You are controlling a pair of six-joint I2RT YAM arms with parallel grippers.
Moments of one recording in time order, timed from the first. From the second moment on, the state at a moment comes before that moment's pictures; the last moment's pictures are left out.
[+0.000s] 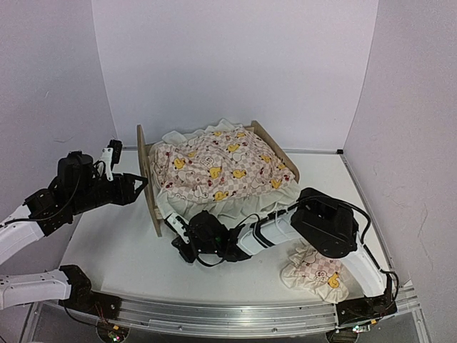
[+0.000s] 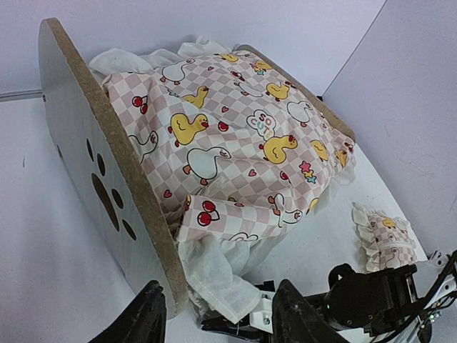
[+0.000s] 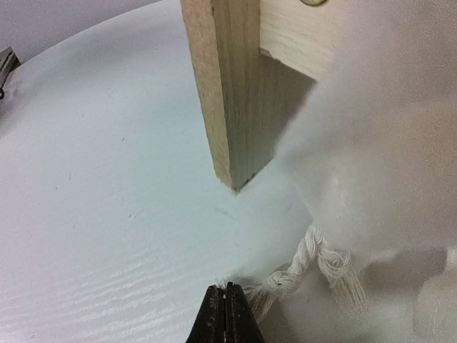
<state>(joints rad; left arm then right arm) -0.63 0.77 0.72 -0.32 -0.03 -0.38 1.16 2.39 1.45 0.42 -0.03 0.06</state>
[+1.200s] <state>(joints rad) -0.63 1.19 0.17 0.53 0.38 -1.07 1.17 2.24 1.28 0.60 -0.34 0.30</state>
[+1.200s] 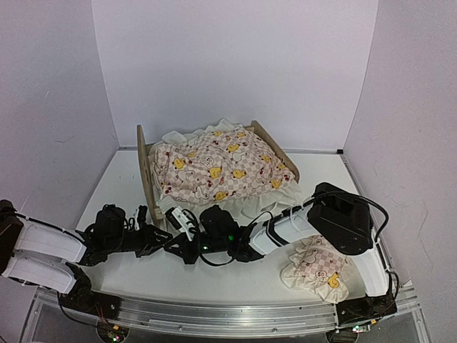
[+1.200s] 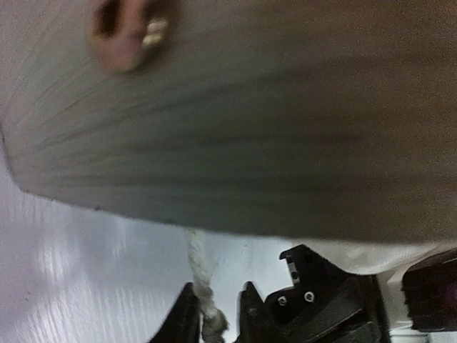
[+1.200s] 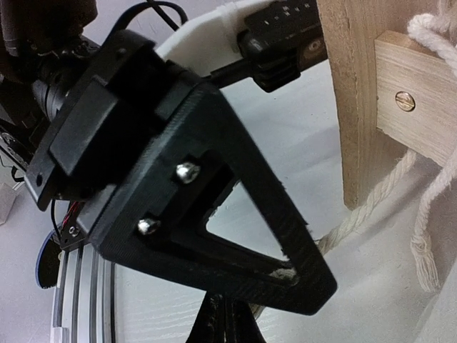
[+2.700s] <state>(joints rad) -0.63 1.00 0.12 0.40 0.28 -0.96 1.14 2.40 1.55 0.27 0.14 0.22</state>
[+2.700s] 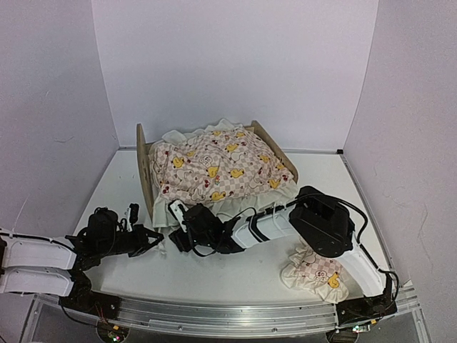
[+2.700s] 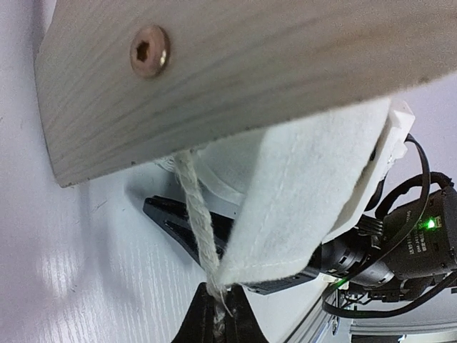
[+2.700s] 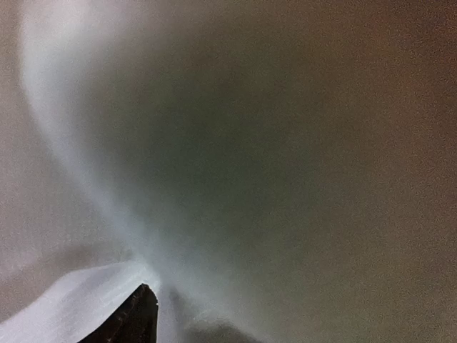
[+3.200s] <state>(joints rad) -0.63 0.93 0.12 0.25 0.25 -0.93 1.13 2.34 1.47 0.28 0.04 0.22</state>
